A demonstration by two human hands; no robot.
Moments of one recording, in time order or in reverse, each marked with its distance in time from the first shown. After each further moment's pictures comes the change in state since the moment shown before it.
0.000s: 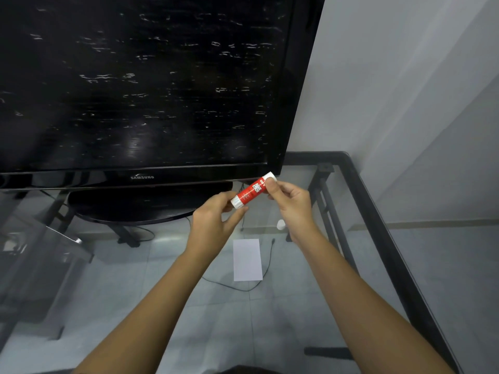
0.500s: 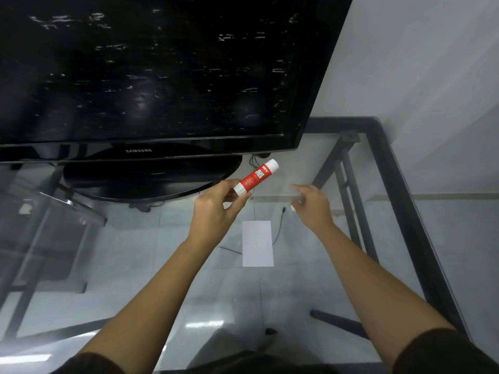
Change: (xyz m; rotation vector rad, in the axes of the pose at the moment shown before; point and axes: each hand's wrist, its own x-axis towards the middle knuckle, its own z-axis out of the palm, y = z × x) left_hand 0.011 -0.044 0.026 0.052 -0.036 -0.104; right_hand 0.057 0.133 -0.034 -0.813 -0.060 0.053
